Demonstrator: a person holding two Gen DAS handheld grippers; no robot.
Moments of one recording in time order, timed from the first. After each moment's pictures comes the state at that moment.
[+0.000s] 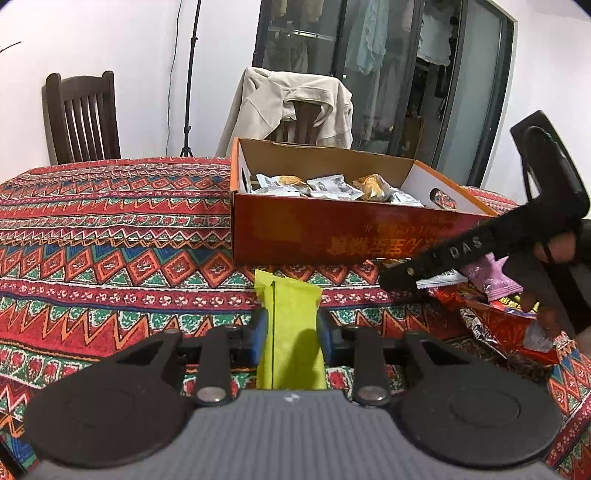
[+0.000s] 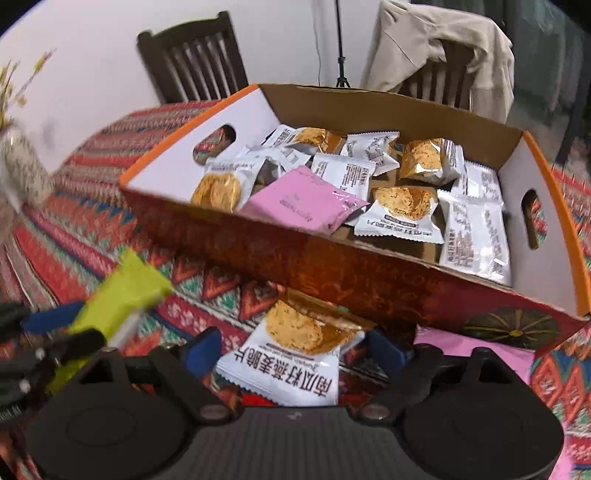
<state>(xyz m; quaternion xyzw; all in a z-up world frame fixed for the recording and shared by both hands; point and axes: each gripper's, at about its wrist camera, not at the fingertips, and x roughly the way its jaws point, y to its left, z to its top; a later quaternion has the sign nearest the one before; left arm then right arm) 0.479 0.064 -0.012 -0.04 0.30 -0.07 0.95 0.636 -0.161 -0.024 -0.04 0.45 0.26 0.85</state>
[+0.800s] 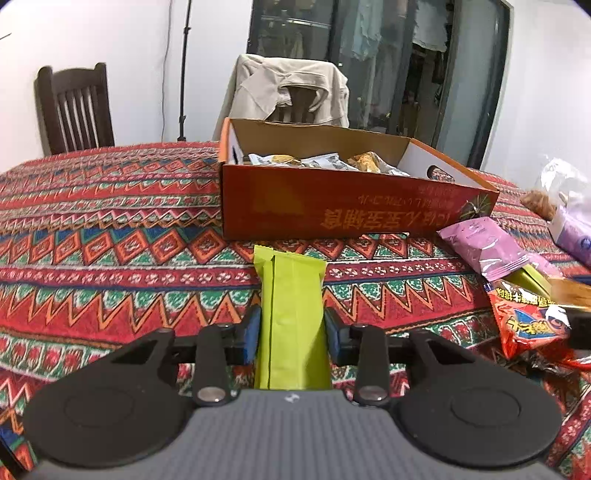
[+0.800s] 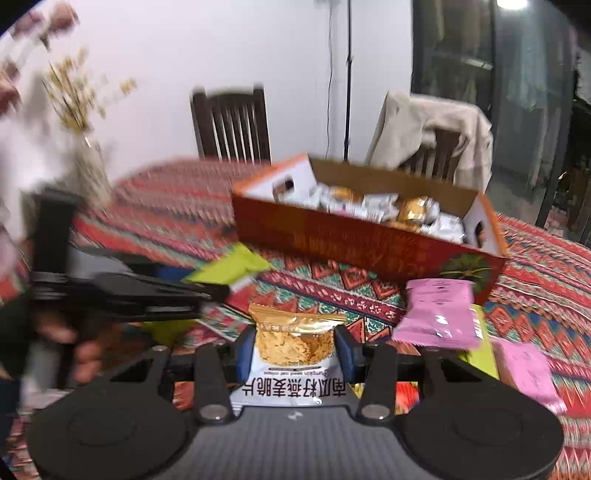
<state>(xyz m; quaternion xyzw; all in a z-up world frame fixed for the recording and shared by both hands) 0.480 0.060 -0.029 -0.03 0.32 -0.07 0.94 0.450 -0.191 0.018 -0.06 0.30 0.26 0.92</state>
